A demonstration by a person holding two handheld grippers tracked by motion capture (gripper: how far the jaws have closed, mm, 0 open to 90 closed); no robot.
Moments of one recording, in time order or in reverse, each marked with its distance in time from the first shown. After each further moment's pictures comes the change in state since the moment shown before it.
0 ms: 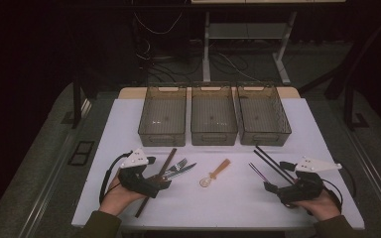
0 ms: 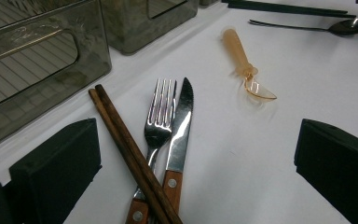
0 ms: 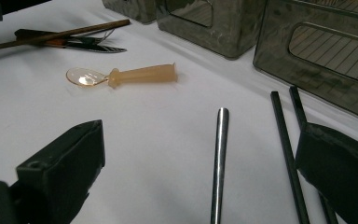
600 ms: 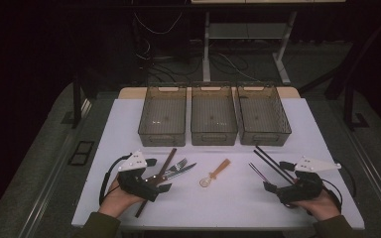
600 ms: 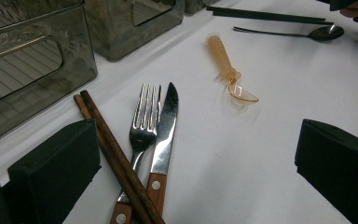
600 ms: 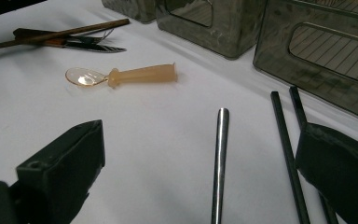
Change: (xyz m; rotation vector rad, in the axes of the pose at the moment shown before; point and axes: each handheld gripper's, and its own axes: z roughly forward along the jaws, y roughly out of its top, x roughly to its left) left arm -0.006 -0.003 -0.004 -0.033 -0.043 0.009; right arm 0.001 0.001 0.000 0.004 -0.006 -0.003
